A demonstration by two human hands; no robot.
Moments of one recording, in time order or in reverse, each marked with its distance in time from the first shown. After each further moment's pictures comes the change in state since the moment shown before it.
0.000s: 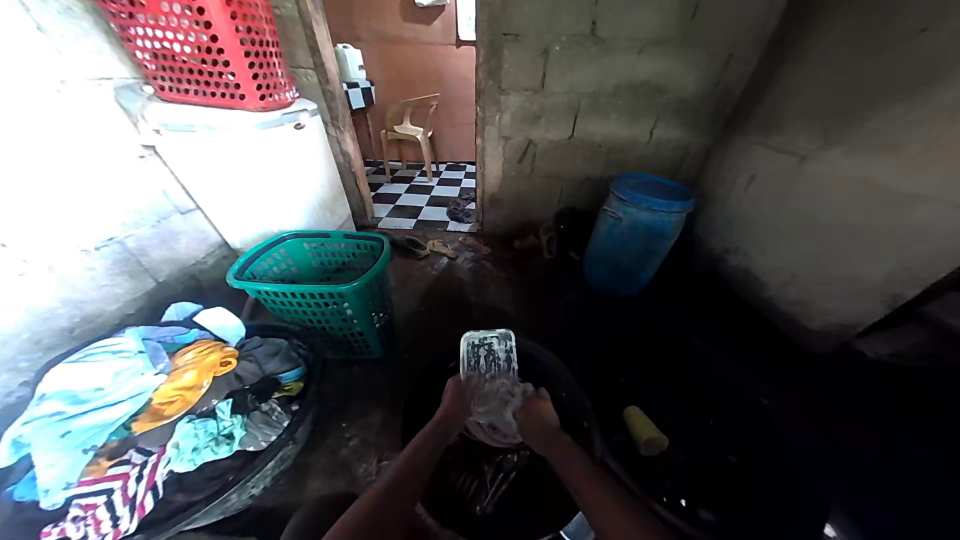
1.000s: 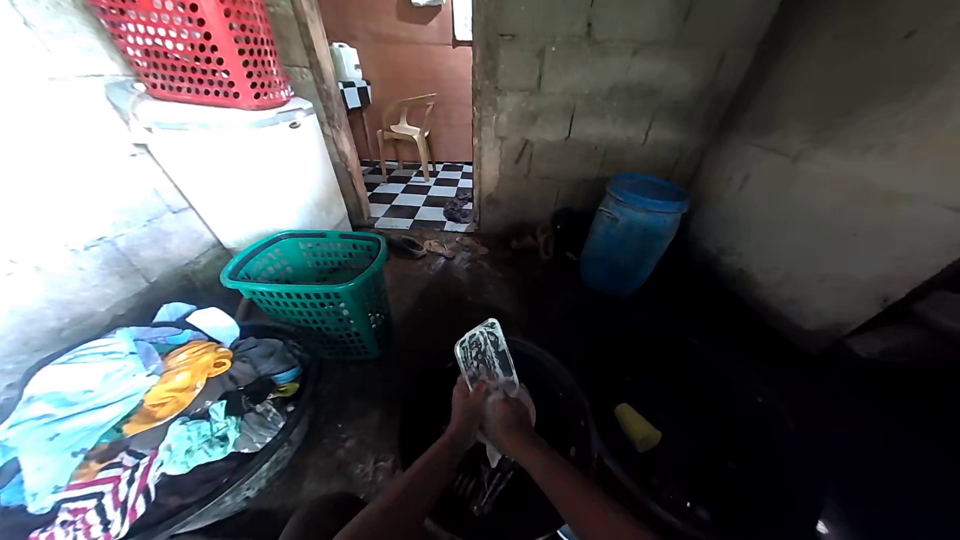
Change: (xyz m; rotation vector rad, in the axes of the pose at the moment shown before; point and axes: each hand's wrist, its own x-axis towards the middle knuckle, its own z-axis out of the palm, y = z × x) left_hand -0.016 -0.010 0.028 -0.183 0.079 0.193; right_hand -0.012 -0.046 -0.026 0.375 0.094 0.058
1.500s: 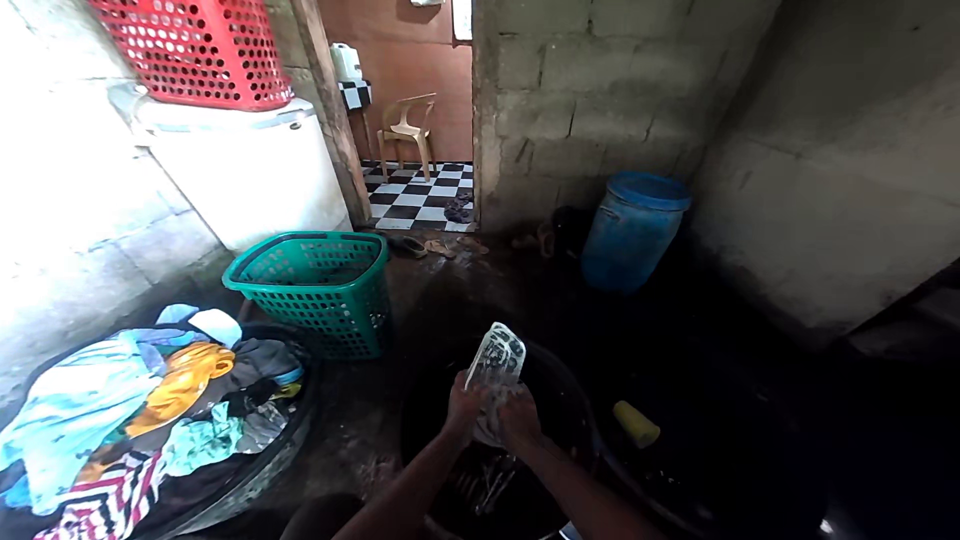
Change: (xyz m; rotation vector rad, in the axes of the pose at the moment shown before) left_hand 0.004 0.003 -0.009 -0.001 -0.041 -0.098; right_hand 0.006 0.016 0.007 -0.155 0.009 -0.038
